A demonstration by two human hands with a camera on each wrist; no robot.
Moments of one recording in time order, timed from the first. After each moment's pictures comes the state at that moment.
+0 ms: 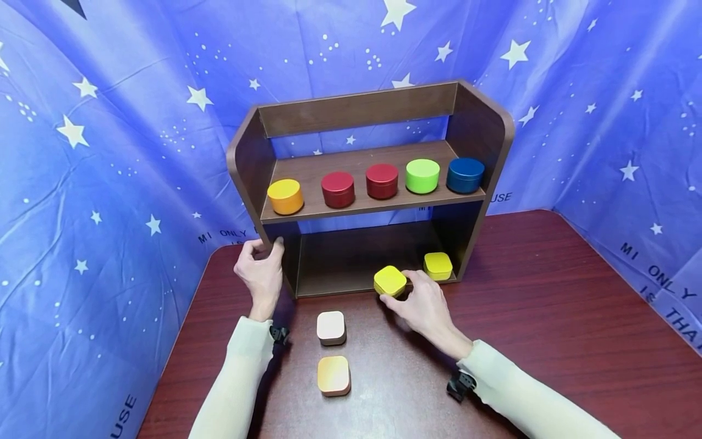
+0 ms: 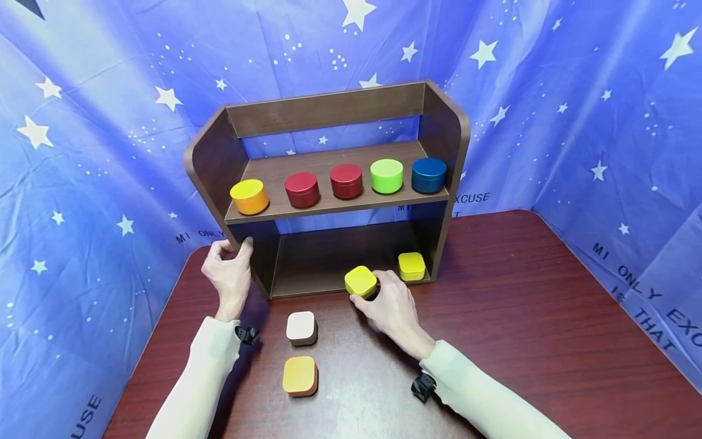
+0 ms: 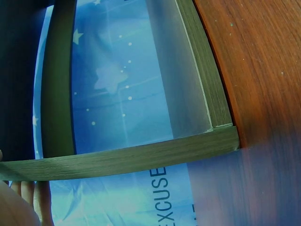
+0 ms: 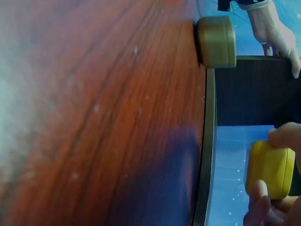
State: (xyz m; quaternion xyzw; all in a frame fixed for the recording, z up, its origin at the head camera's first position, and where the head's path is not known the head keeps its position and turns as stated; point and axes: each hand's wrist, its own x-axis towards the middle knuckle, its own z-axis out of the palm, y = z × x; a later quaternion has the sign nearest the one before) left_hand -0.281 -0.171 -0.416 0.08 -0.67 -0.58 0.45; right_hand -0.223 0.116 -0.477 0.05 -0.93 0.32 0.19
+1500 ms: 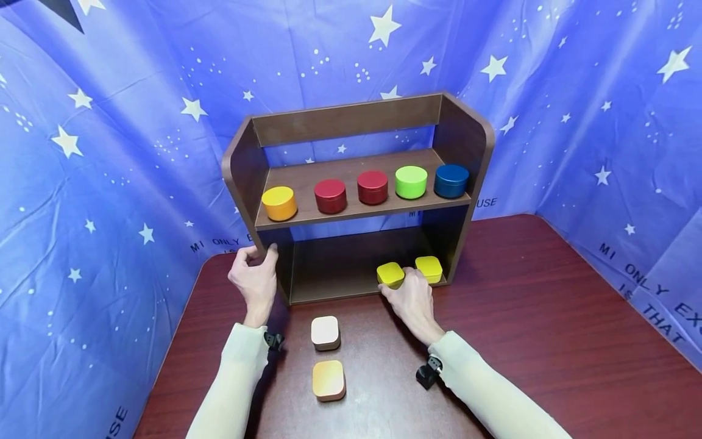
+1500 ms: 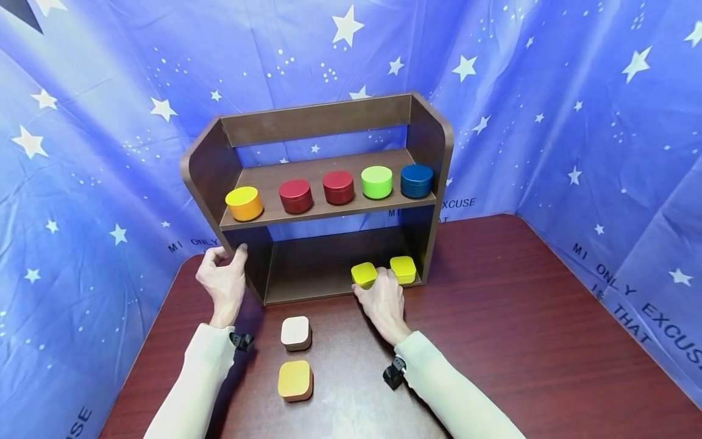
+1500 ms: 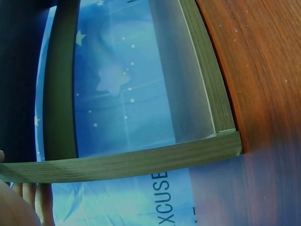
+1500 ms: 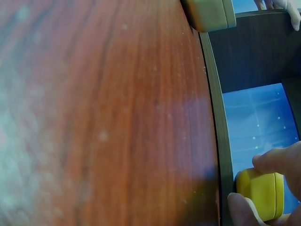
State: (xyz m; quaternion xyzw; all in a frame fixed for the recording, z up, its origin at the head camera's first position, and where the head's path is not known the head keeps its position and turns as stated) left_hand -0.275 -0.171 -0.413 0.08 -0.67 -0.58 0.45; right_hand -0.250 0.105 -0.495 -0.10 -0.92 0.33 0.18
